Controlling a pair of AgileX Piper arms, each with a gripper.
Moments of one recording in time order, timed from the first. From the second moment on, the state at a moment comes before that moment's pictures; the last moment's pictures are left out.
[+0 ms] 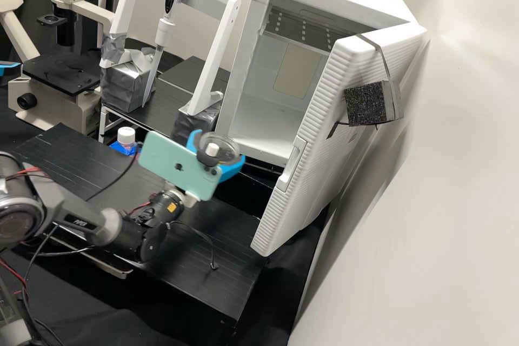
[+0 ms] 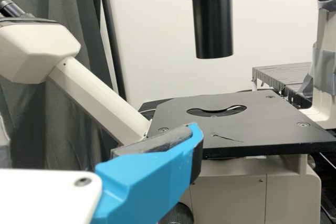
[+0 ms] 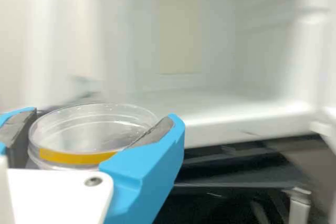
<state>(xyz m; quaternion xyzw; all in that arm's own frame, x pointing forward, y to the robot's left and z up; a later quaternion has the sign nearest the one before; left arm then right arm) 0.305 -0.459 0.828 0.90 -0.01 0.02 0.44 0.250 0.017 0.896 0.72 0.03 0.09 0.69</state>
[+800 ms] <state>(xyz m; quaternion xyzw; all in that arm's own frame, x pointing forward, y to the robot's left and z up) 0.305 -0.459 0.828 0.90 -0.01 0.02 0.44 0.263 0.175 0.822 0.63 0.30 0.14 0.70</state>
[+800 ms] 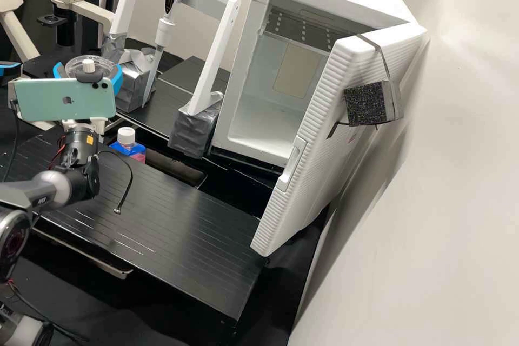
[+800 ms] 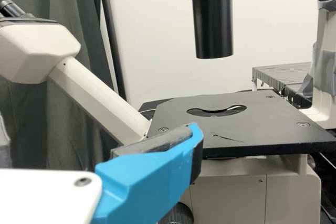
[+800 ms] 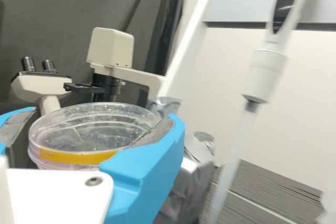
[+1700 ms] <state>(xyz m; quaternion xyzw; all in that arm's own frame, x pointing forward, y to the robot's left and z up) 0.305 -0.459 0.828 0.90 -0.01 0.02 0.44 0.345 0.249 0.765 0.62 0.40 0.06 0.67</state>
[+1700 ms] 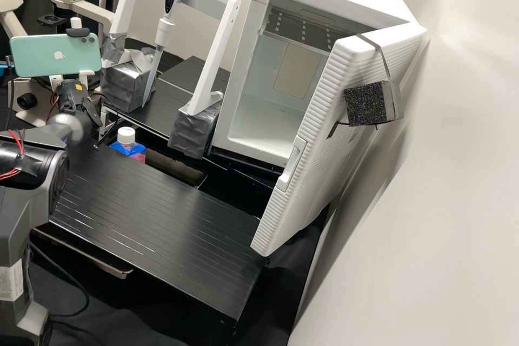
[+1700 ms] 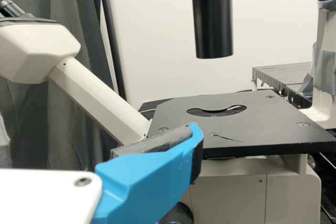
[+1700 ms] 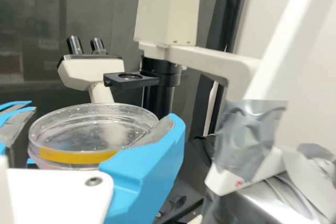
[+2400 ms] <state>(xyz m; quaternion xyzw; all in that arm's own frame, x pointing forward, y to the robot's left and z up) 0.305 -0.459 0.828 0.90 -0.01 0.02 0.44 0.413 0.249 0.714 0.61 0.38 0.02 0.69</state>
